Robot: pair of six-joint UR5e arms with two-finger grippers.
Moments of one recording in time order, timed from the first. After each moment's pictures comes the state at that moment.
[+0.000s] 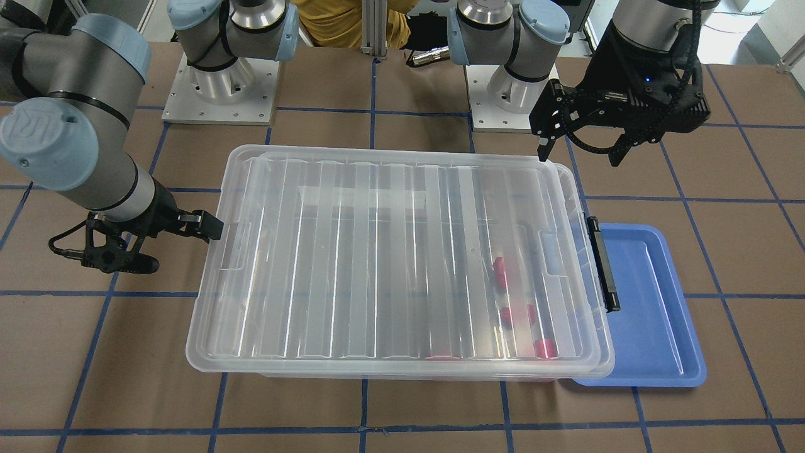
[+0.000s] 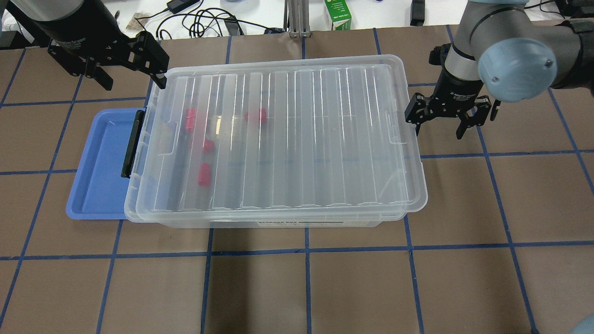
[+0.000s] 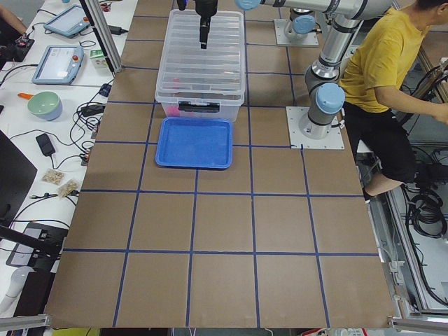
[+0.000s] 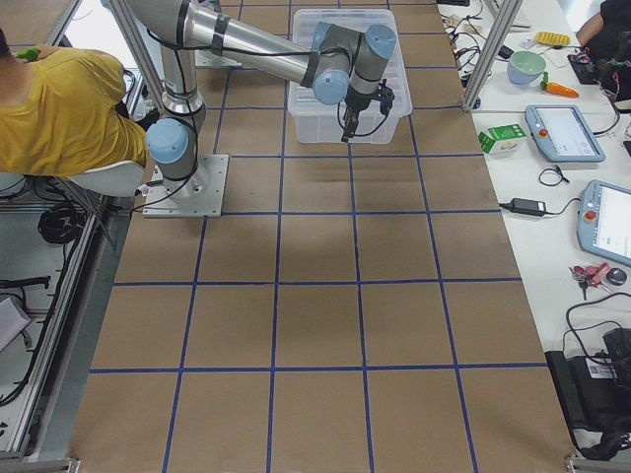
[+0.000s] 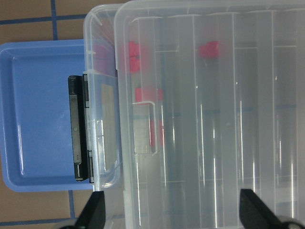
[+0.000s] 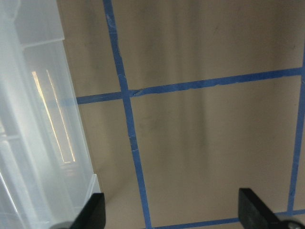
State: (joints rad) left arm -1.52 -1.58 -1.45 -1.60 1.55 0.09; right arm 1.49 -1.34 1.68 -1.72 -1.57 0.04
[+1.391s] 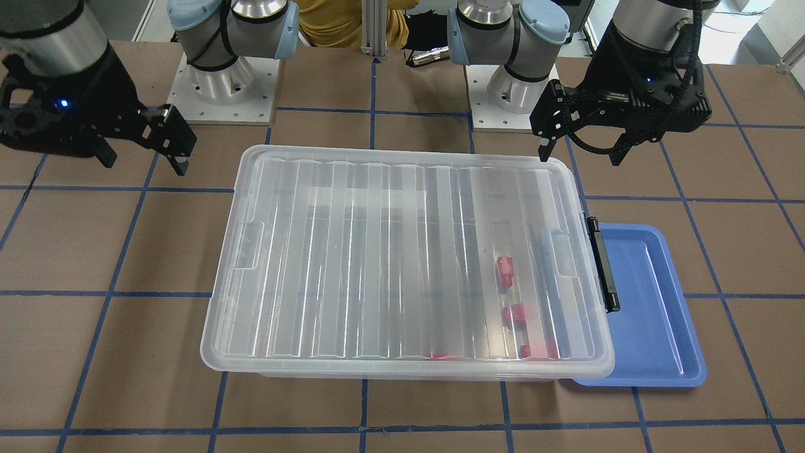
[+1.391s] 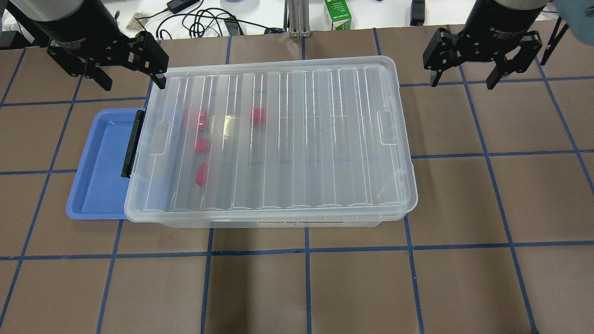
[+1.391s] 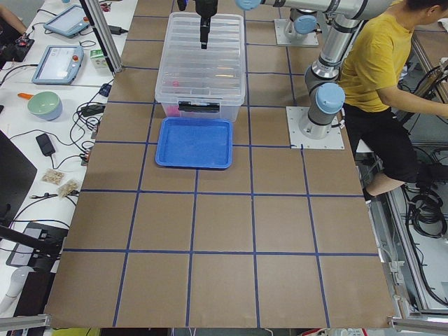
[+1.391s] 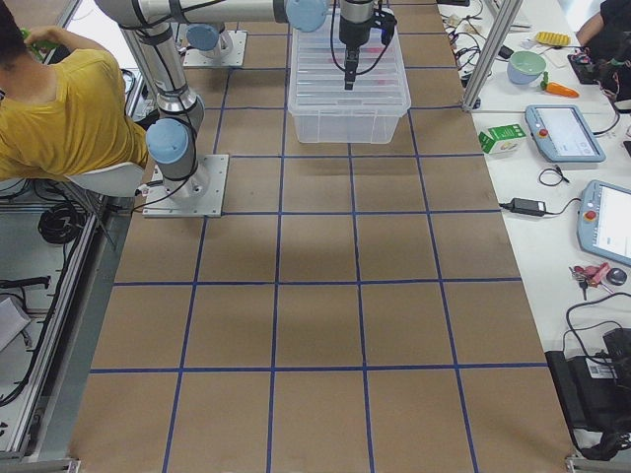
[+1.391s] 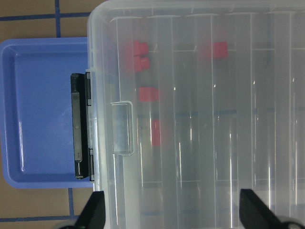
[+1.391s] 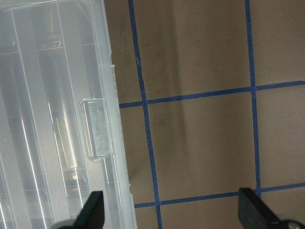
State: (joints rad) left arm -1.52 -1.58 -1.45 -1.60 1.55 0.08; right arm 1.51 -1.55 1.47 -1.51 -1.57 0.06
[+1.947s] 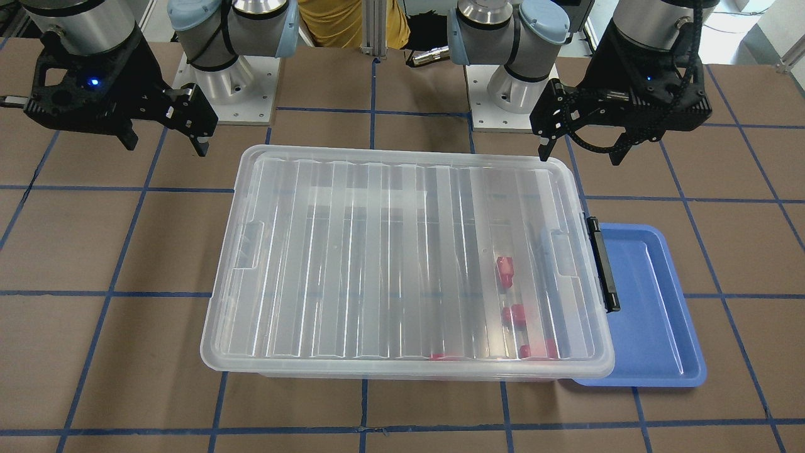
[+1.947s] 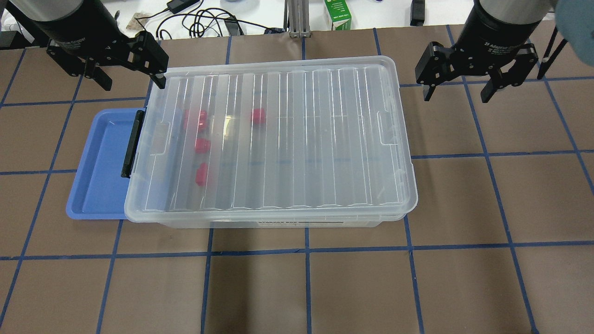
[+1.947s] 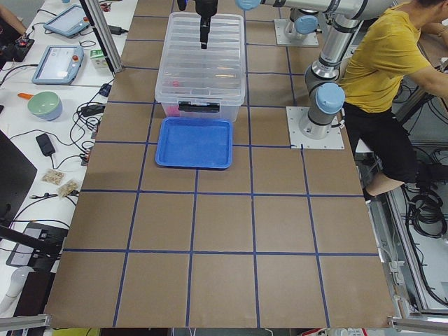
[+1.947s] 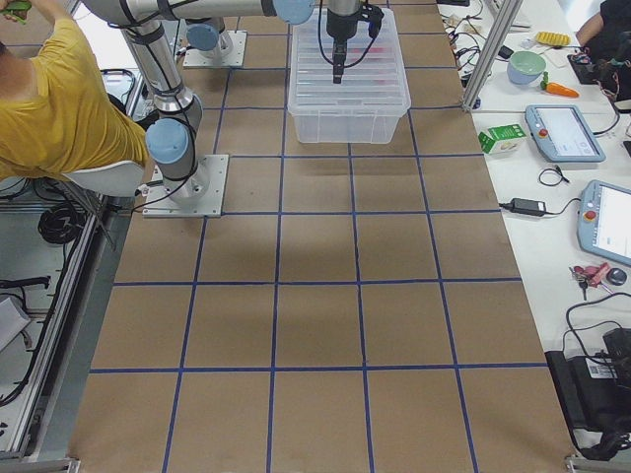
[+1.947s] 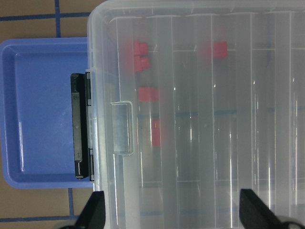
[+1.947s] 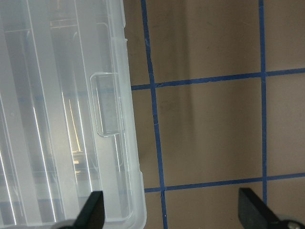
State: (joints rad) left arm -1.52 -1.58 -1.45 -1.60 1.55 0.08; right arm 1.55 -1.58 1.52 -1.50 -1.57 0.06
